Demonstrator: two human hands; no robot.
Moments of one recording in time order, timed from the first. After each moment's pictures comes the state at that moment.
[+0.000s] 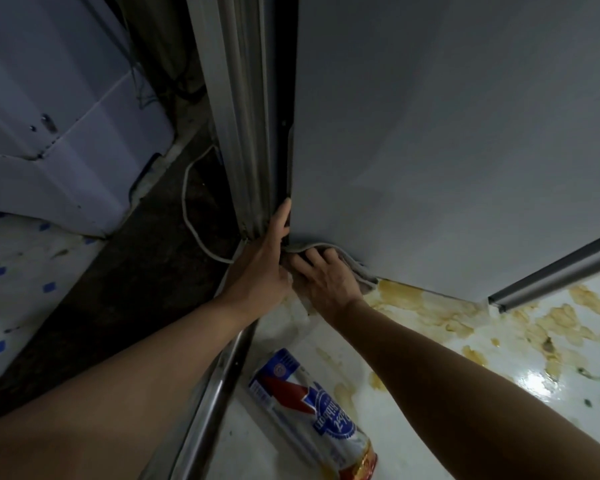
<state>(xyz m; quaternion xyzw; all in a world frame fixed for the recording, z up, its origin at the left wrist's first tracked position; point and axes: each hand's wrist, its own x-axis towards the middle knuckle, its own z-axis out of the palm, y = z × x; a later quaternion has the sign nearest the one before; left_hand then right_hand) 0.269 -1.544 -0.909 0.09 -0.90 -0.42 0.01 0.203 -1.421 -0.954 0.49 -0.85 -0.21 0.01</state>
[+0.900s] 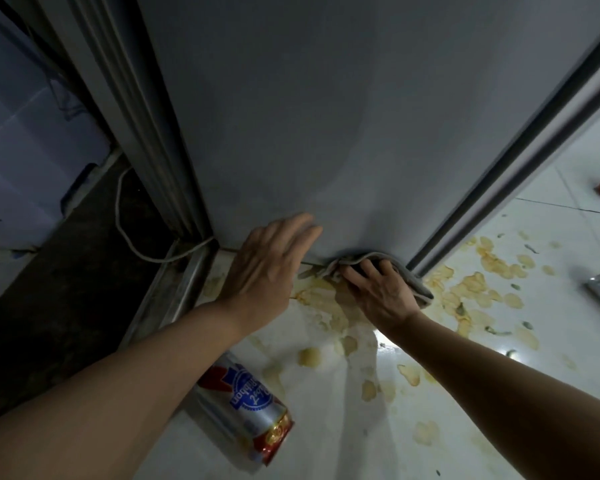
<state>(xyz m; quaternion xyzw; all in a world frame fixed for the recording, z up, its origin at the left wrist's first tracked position) 0.257 -1.432 -0.886 -0.13 -0.97 -0.13 0.15 0.188 -1.230 -0.954 0.41 -0.88 -0.26 -0.01</state>
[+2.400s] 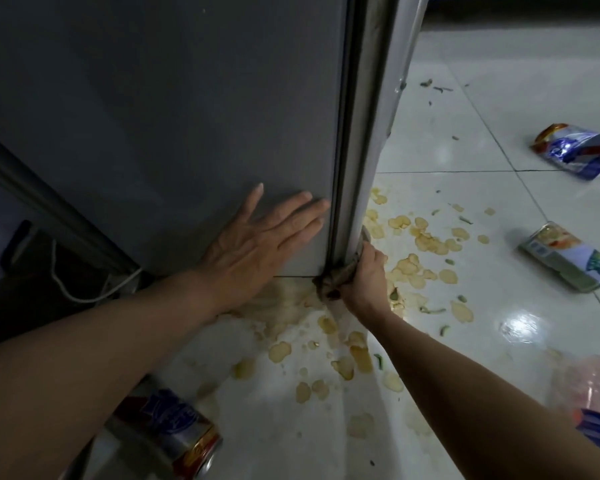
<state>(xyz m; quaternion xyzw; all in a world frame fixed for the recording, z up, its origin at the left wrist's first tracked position) 0.204 -1.331 -0.828 -0.29 -0.92 0.23 0.11 0.166 -1.149 -0.962 -0.04 -0.92 0.40 -0.01</state>
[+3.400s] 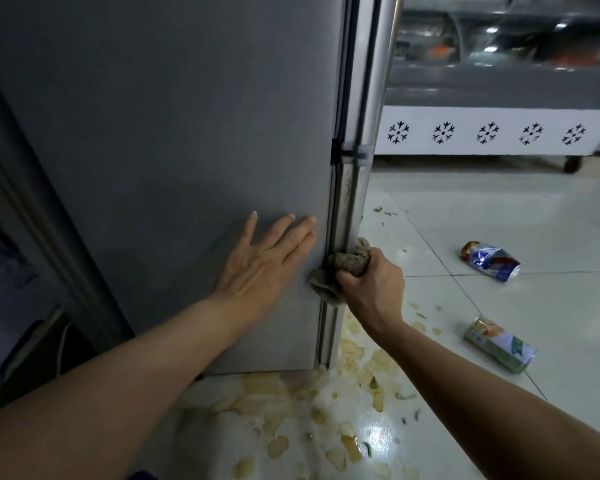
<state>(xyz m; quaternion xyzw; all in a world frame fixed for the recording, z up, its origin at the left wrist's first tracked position) 0.209 -1.327 -0.696 -0.19 -0.95 0.15 0.17 0.176 -1.156 -0.748 -0.03 -0.88 0.42 0.22</state>
